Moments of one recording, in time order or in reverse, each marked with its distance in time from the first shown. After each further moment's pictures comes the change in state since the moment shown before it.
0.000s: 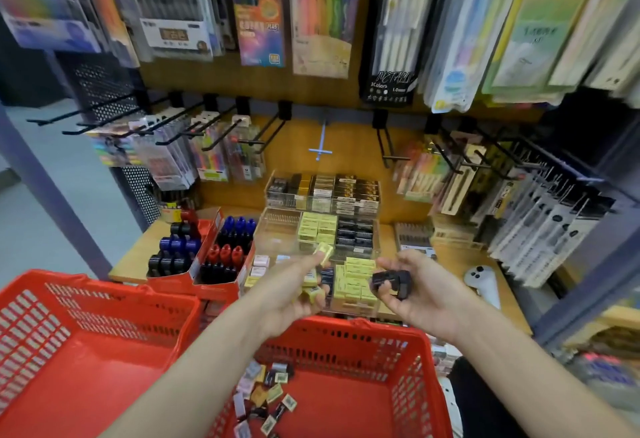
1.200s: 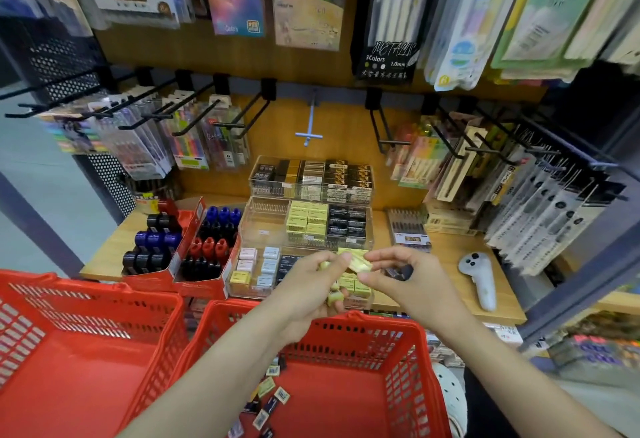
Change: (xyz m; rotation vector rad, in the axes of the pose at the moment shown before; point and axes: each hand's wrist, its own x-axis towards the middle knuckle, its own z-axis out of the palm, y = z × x) left_hand 0.017 -0.016 0.029 0.247 -0.173 0.108; right_hand 0.026 0.011 -0.021 -1.017 -0.008 -0.764
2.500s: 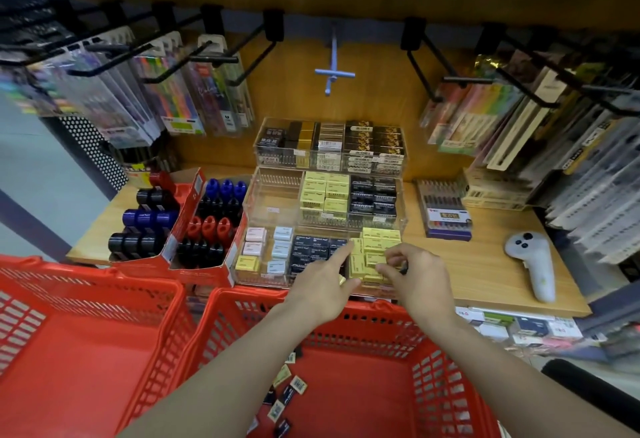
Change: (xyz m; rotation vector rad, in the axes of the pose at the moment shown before) left_hand 0.101 -0.075 -0.045 1.130 0.082 0.113; right_hand 0.072 0.119 0.068 -0.499 0.266 0.033
